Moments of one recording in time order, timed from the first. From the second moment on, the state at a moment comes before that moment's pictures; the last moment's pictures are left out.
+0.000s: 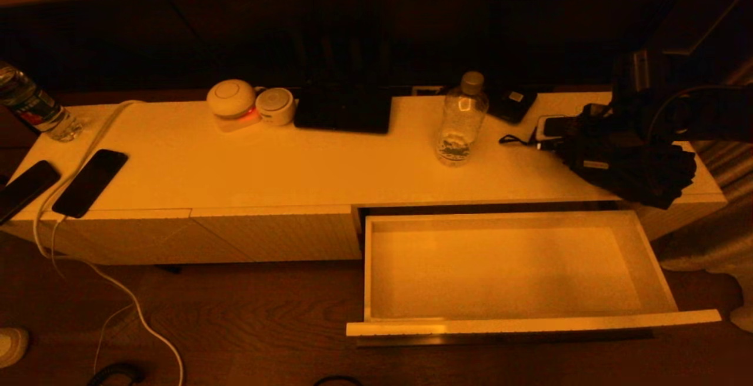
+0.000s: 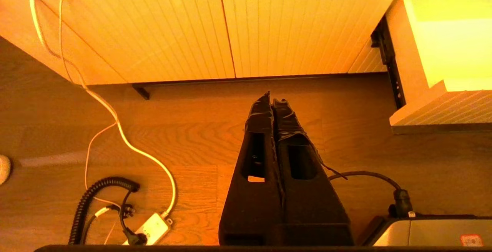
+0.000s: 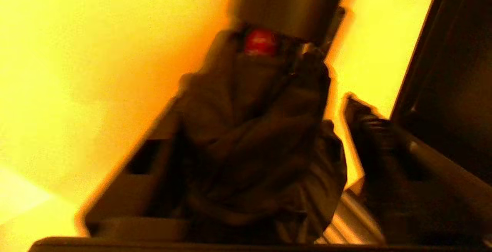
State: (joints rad) left arm 0.00 0.00 0.00 0.00 0.00 0.03; right arm 0.02 2.13 -1.92 0.26 -0.14 -1.35
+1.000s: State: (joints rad) left arm 0.00 0.00 0.00 0.00 0.00 0.03; right arm 0.03 2.01 -1.78 0.26 -0.15 -1.33
